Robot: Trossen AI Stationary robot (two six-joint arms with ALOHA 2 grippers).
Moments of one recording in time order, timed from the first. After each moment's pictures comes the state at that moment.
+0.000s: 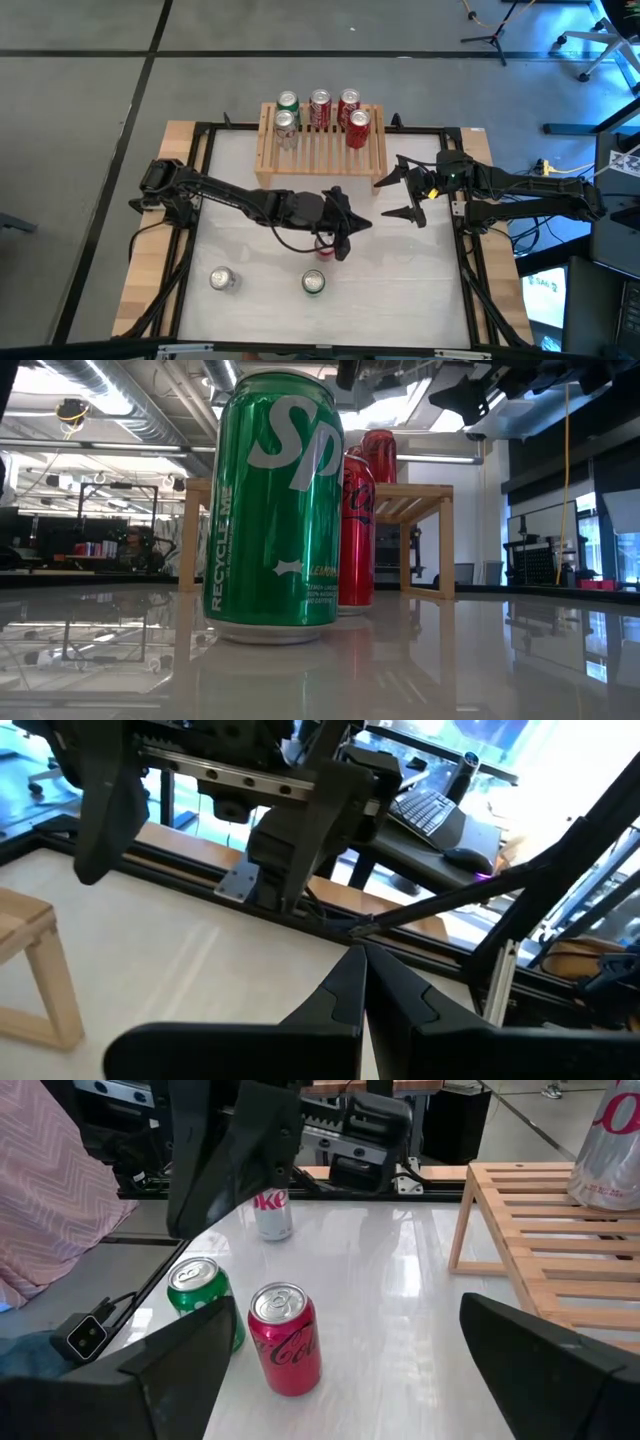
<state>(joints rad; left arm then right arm) -0.18 1.78 1.41 0.14 -0.22 -0.38 -0.15 0.84 0.67 -0.11 -0.38 -0.03</state>
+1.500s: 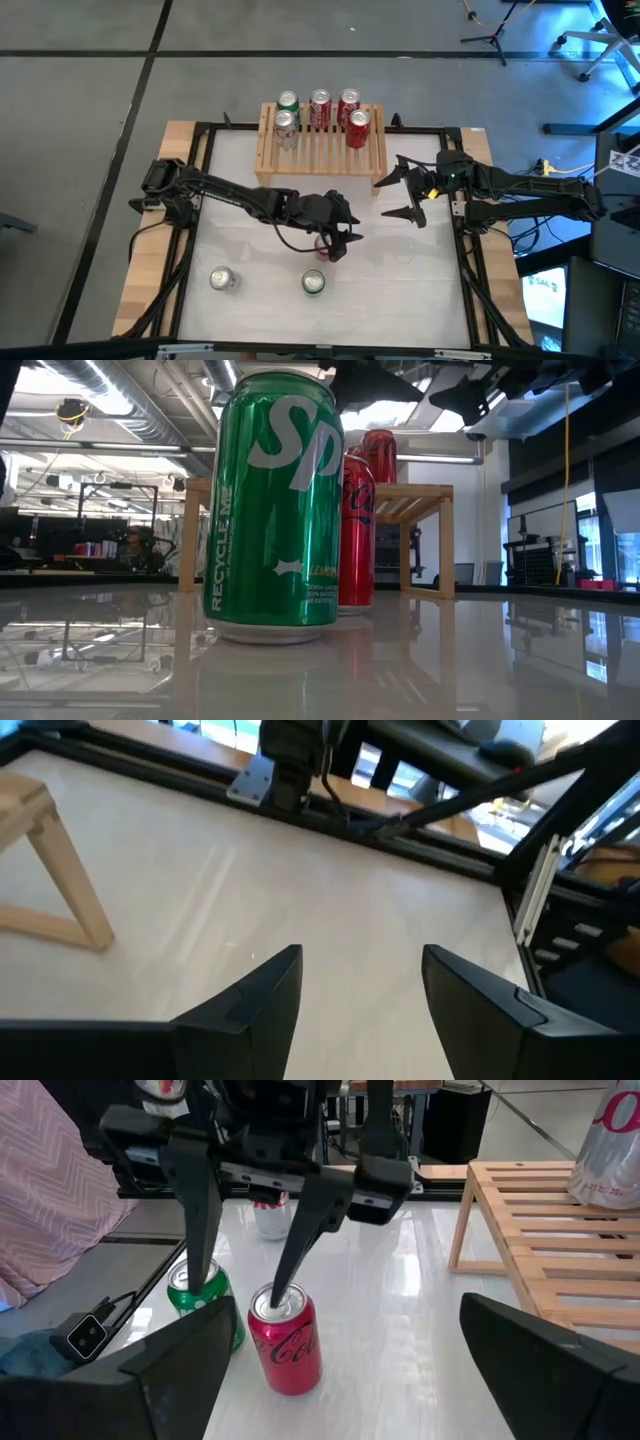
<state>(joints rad) -0.16 1.79 1.41 -0.08 -0.15 -0.38 -0.15 0.84 0.67 -0.11 -0.38 -0.03</state>
